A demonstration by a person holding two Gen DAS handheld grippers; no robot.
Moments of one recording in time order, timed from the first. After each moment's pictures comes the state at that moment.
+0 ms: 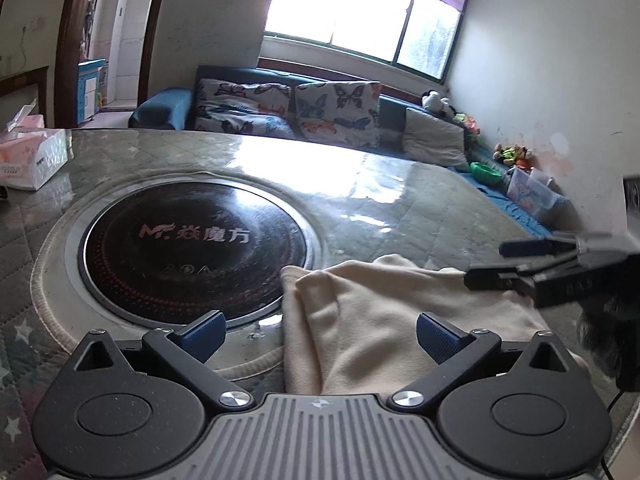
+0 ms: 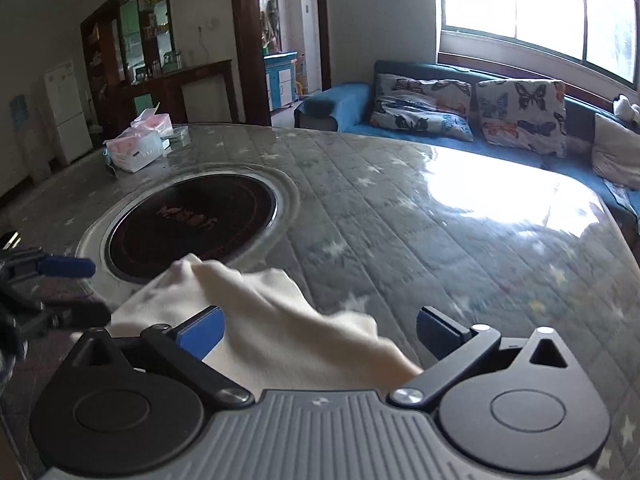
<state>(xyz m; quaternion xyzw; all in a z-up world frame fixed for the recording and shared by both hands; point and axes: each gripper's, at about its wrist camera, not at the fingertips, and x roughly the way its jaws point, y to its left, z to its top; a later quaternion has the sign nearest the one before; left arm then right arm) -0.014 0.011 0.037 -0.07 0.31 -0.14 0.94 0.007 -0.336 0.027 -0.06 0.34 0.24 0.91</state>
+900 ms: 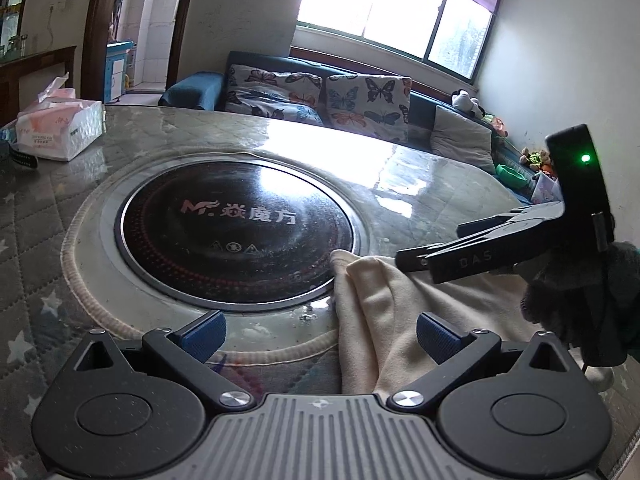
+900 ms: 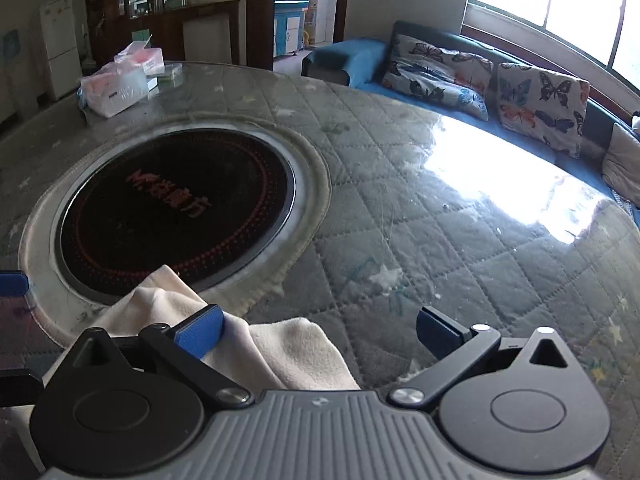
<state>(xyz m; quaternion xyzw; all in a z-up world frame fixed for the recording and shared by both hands) -0.015 0.037 0.028 -0.09 0.33 -0.10 0.93 0.072 -0.248 -0.005 -0.14 0.39 0.22 0.88</state>
